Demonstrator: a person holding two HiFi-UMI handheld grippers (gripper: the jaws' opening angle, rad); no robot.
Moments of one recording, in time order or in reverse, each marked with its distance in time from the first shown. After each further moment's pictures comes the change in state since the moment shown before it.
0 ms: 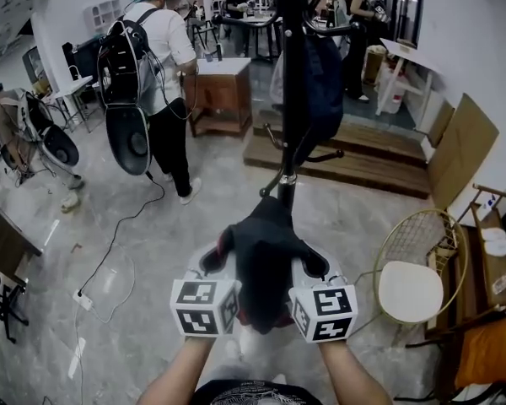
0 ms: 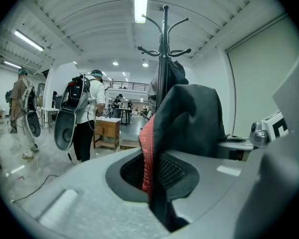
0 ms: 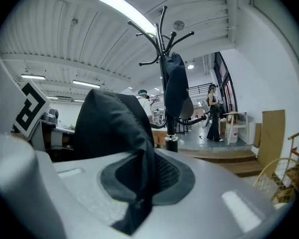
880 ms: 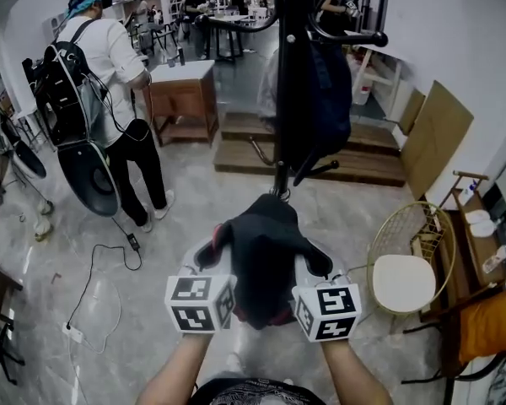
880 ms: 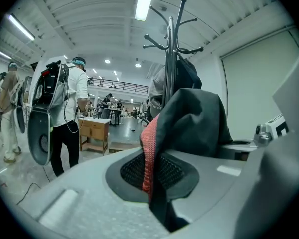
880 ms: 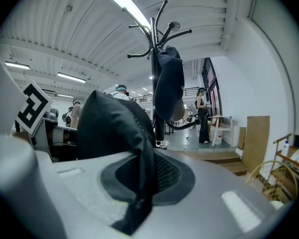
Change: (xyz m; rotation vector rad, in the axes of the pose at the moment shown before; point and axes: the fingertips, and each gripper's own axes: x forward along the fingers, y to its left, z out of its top) left arm 0.084 0.042 0.028 -0.006 -0.019 -0.144; right arm 0.060 -0.027 0.015 0.003 0.002 -0.185
